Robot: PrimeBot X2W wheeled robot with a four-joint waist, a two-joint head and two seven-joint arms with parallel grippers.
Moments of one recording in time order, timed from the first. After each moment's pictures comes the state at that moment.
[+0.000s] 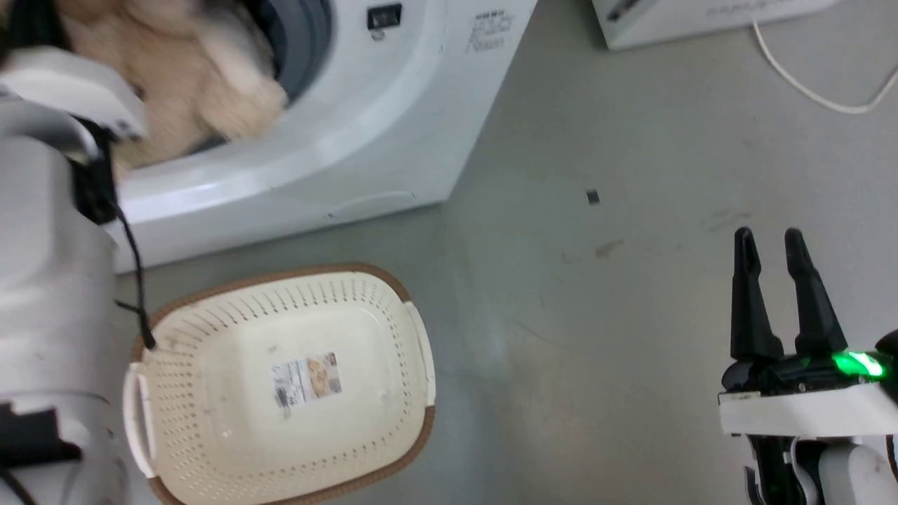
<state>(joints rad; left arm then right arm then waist) -1.02 0.30 0.06 0.82 -0.12 0.07 -0.26 -0.13 -0.05 0.00 -0.07 0.43 0.13 -0.26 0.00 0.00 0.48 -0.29</state>
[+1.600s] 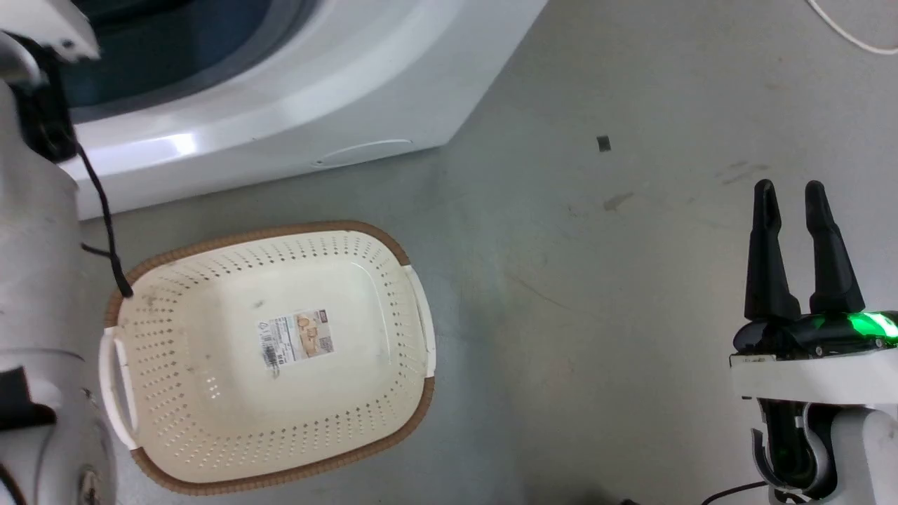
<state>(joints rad) -1.18 0.33 0.07 0.86 -0.09 0.09 -0.26 -0.22 -0.05 -0.01 -0.07 0.46 0.13 -0.26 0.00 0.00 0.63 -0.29</state>
